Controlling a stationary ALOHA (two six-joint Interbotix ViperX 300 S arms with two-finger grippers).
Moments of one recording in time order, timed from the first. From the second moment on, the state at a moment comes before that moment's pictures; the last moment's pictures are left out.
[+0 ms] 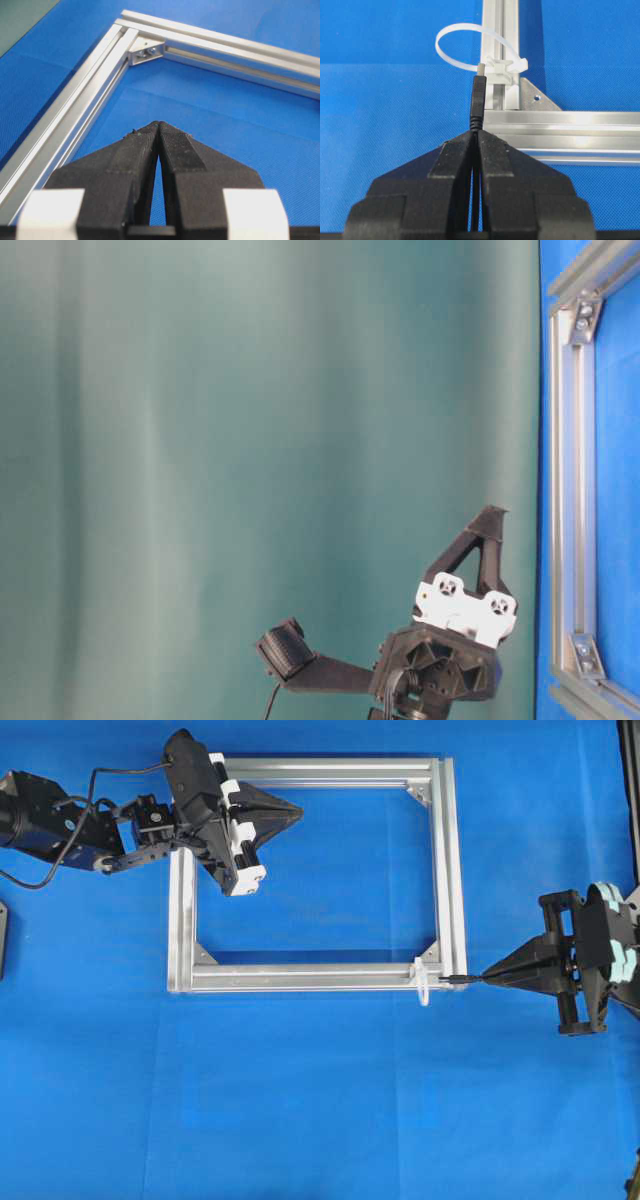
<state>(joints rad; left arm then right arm) 0.28 0.14 0.82 -0.09 -0.72 0.01 0.22 -0.53 1.42 0.28 -0.42 0.04</state>
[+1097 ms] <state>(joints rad) 0.28 0.14 0.82 -0.09 -0.72 0.01 0.22 -0.21 1.27 0.28 -0.61 0.04</state>
